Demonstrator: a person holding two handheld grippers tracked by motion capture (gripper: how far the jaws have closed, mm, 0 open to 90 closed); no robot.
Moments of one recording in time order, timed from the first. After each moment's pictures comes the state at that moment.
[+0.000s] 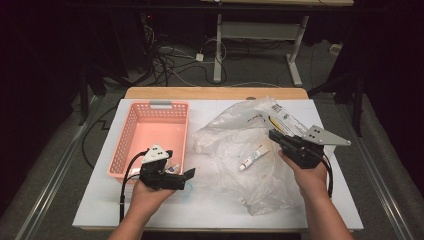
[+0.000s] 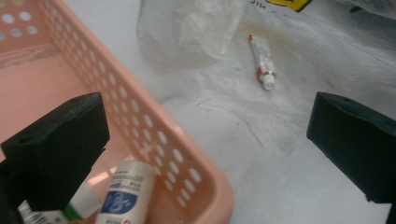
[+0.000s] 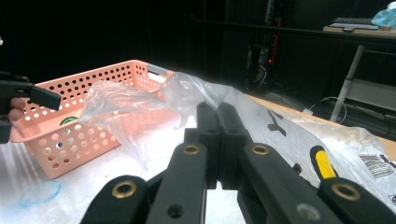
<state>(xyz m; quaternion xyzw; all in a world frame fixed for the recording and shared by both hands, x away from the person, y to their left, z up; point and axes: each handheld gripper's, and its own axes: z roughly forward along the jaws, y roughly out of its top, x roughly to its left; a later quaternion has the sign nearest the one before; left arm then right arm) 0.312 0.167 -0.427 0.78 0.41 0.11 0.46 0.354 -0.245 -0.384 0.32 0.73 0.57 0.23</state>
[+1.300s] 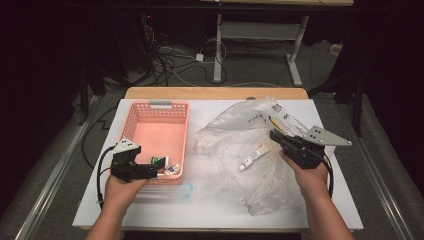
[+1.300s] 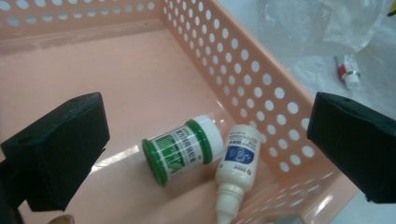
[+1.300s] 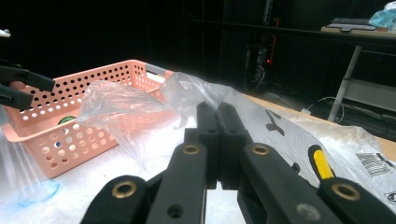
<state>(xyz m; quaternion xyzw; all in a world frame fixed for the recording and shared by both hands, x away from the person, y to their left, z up) 0.328 0.227 -0.426 0.75 0.49 0.13 0.42 0.354 -0.247 -0.384 0.32 0.73 0.56 0.23</state>
